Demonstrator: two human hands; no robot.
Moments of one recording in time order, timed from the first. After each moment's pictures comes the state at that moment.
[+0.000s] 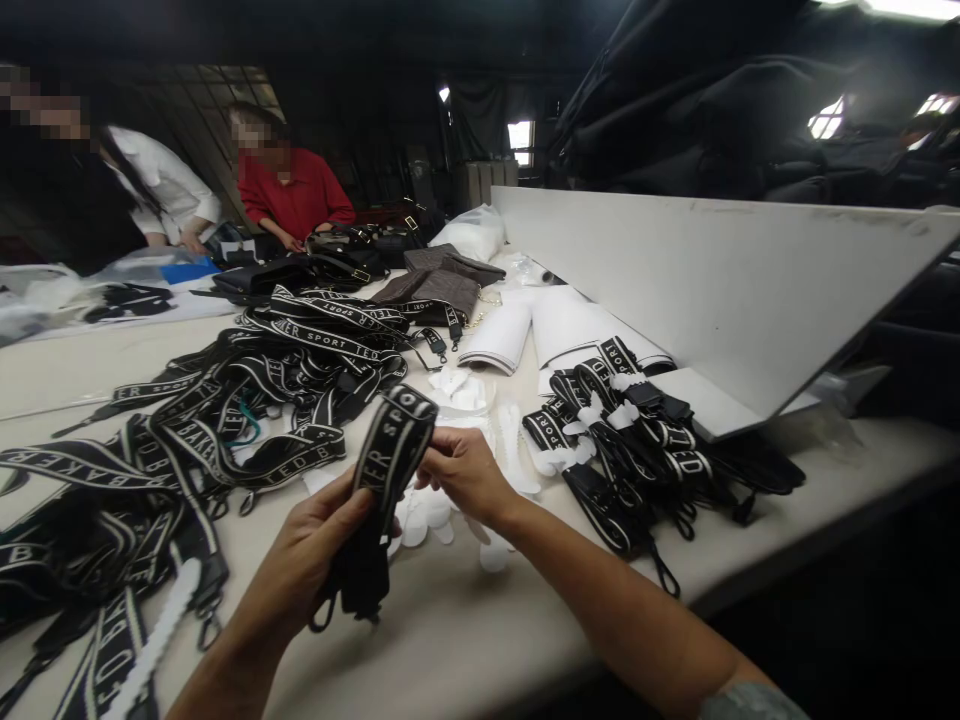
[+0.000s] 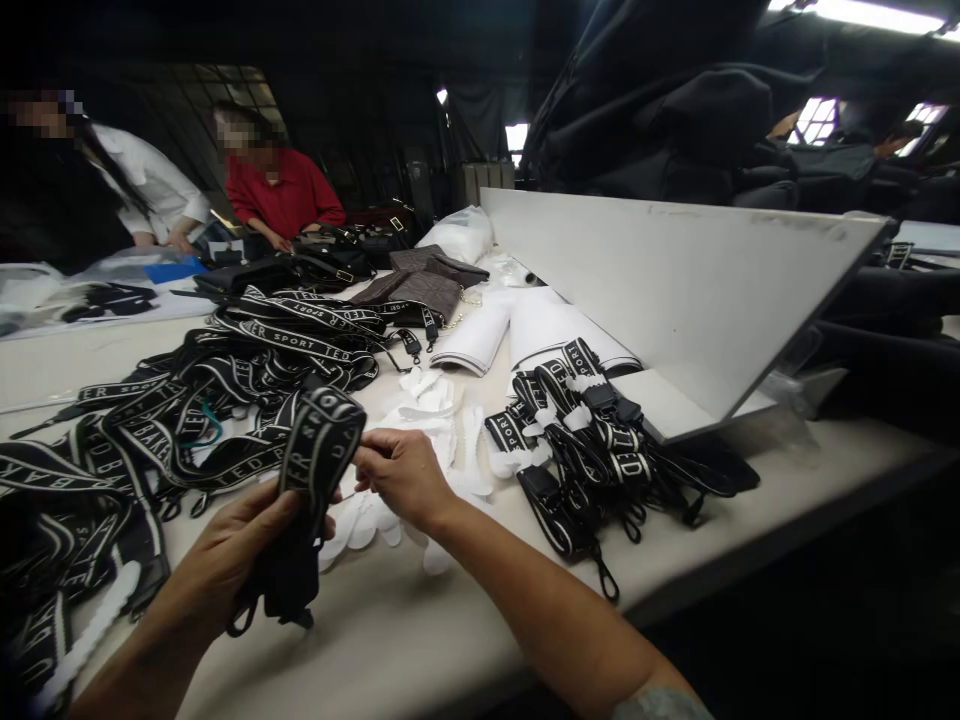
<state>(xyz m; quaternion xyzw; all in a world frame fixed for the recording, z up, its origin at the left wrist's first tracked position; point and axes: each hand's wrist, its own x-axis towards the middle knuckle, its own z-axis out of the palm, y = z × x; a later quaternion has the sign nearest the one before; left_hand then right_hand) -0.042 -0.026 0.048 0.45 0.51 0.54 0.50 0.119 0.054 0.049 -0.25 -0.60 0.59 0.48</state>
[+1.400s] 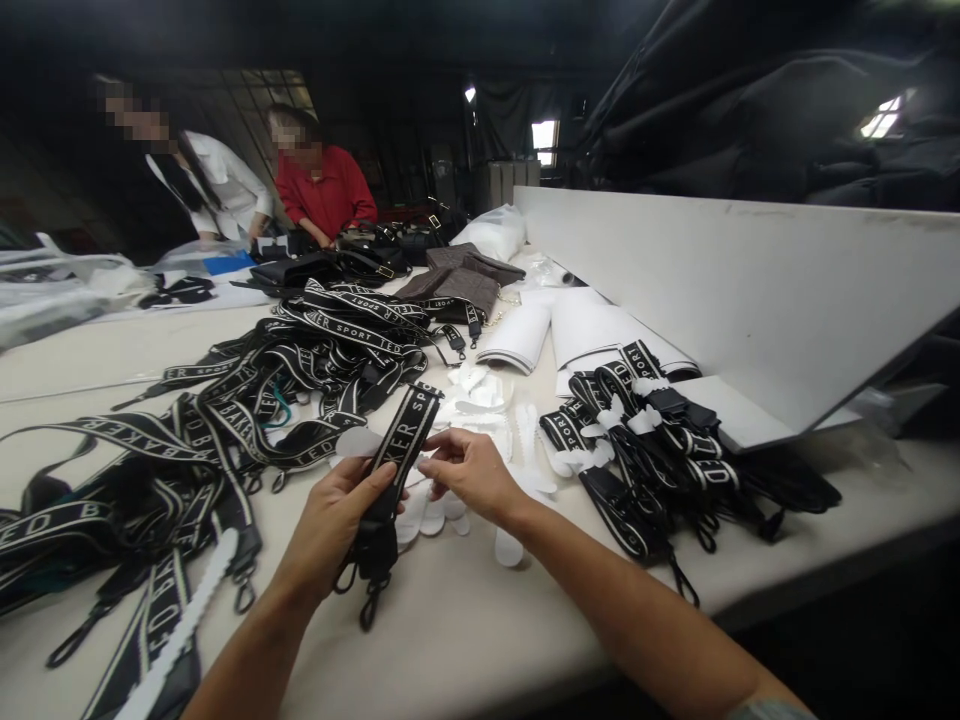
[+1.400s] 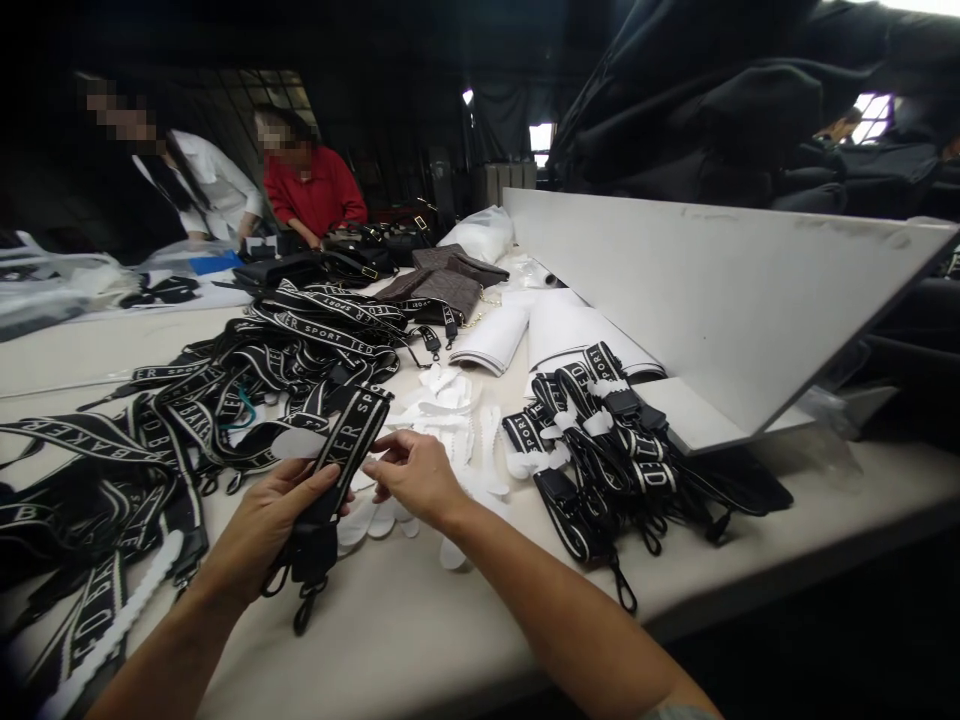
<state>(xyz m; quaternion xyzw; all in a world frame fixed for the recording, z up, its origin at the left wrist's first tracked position) -0.052 -0.015 0.039 0.43 0.57 0.54 0.45 0.111 0.056 0.032 -0.29 -0.61 0.60 0.42</state>
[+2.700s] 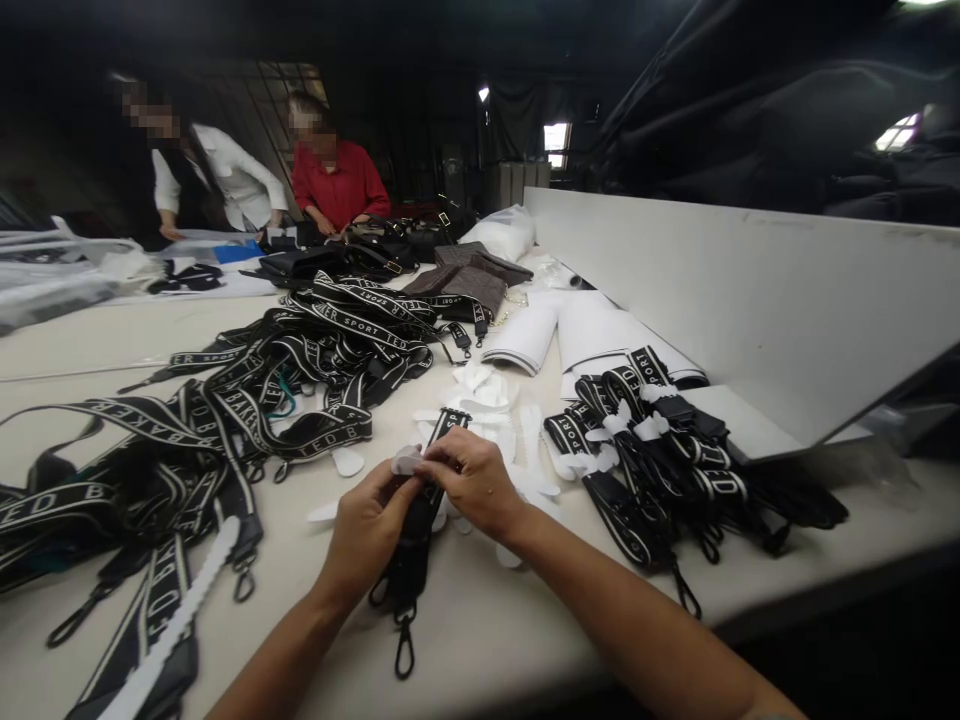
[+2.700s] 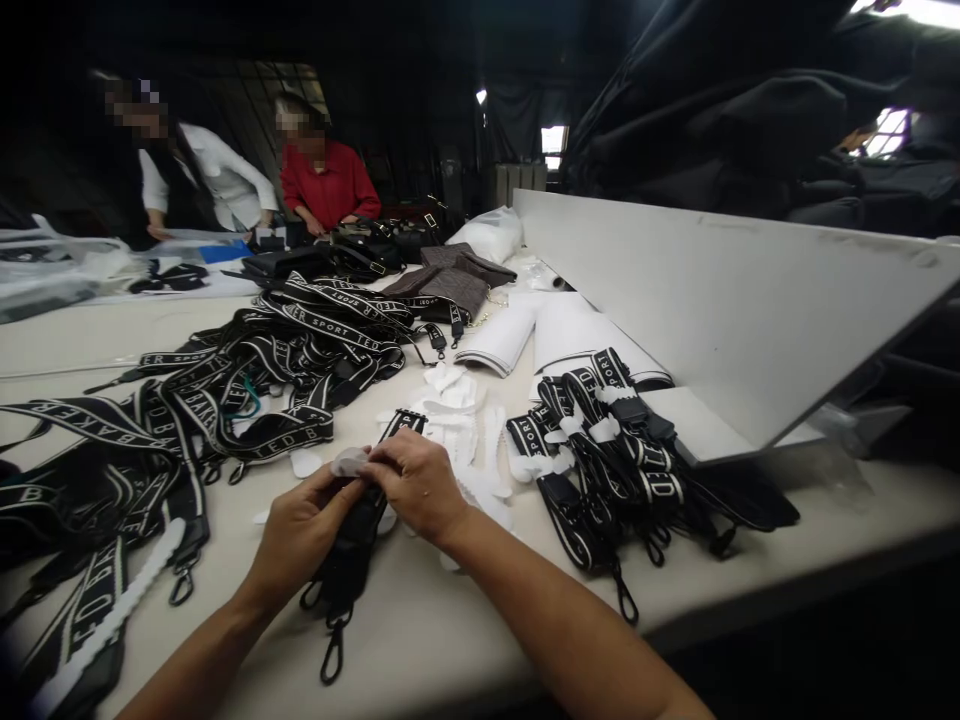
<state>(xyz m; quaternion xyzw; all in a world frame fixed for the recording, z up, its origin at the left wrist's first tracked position) -0.032 -0.011 0.012 0.55 0.56 0.56 0.28 0.111 0.052 0.026 -0.26 -0.76 0.33 0.50</state>
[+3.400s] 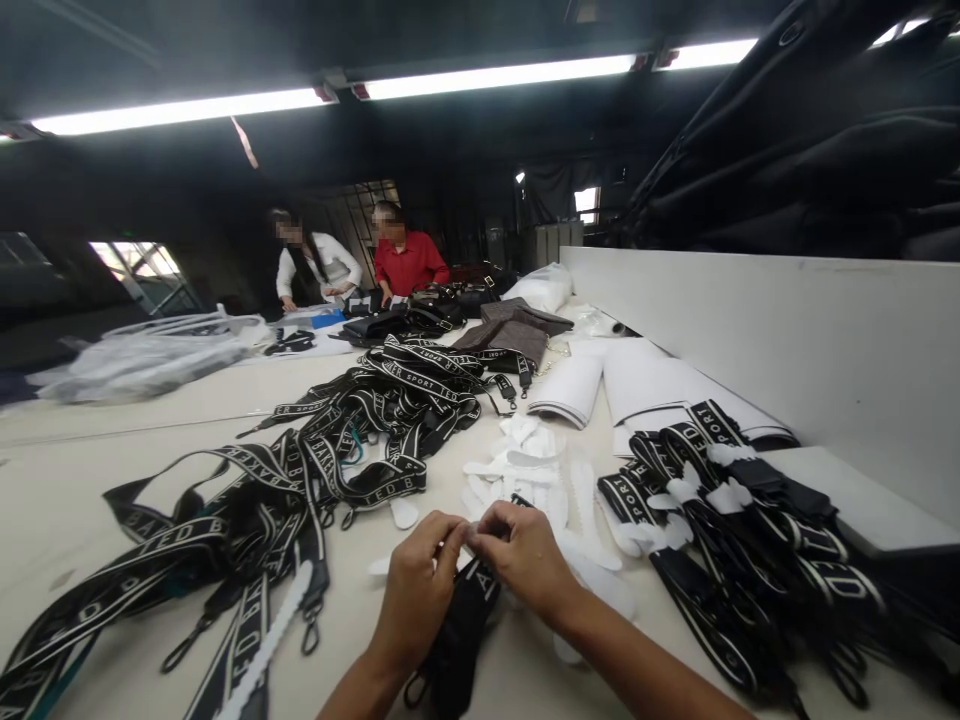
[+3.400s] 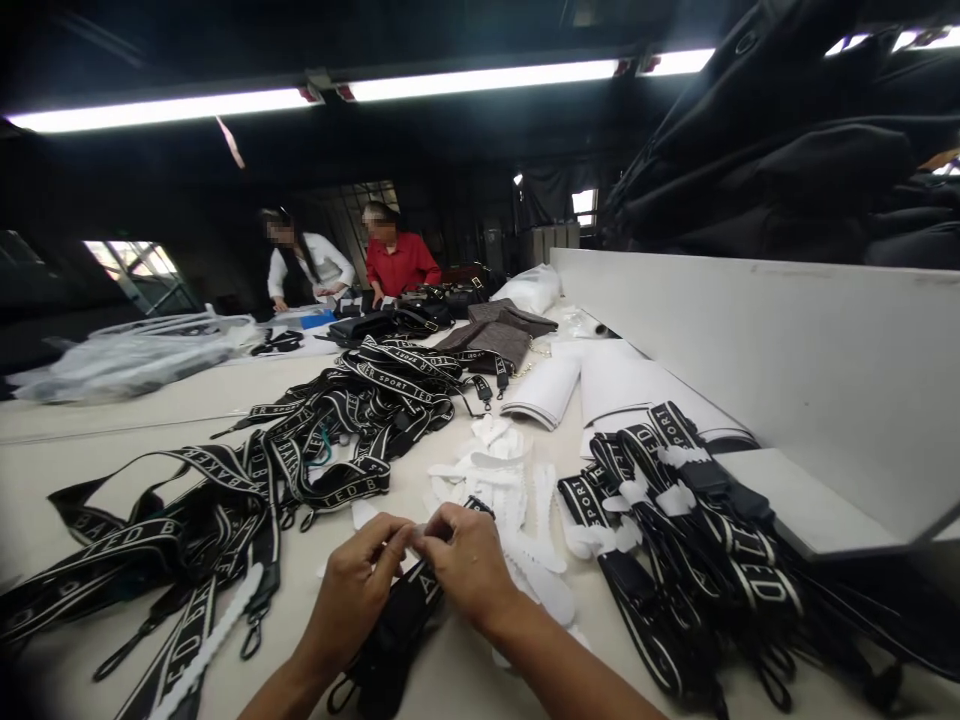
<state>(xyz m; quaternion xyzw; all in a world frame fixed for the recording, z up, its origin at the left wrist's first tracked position) -0.039 -0.013 0.011 0.64 0.57 0.51 0.08 0.104 0.043 0.024 -0.38 -0.71 0.43 0.41</state>
